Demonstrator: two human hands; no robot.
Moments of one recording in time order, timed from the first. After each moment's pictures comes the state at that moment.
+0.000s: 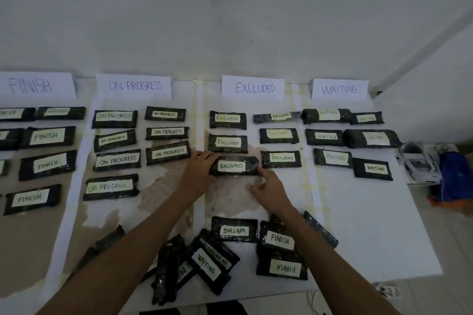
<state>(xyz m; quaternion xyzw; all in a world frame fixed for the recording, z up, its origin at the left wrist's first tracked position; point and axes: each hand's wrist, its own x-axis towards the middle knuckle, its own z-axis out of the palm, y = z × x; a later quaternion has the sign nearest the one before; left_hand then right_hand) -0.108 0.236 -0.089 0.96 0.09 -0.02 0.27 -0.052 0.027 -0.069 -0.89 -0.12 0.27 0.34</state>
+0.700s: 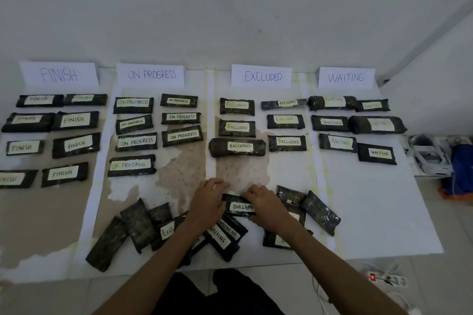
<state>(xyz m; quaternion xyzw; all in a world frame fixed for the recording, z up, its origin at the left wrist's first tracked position) -0.220 0.182 -0.082 0.94 0.12 -0.02 0.33 -0.128 0.011 -0.071 -0.86 -0.44 0.26 0.04</state>
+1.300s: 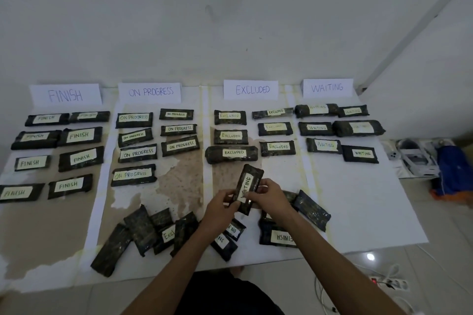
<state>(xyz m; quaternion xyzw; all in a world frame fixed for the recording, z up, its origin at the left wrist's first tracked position) -0.221 0.137 -0.032 0.74 0.29 -0.09 0.60 -0.134 0.010 -0.015 -0.77 0.06 0.36 0.53</state>
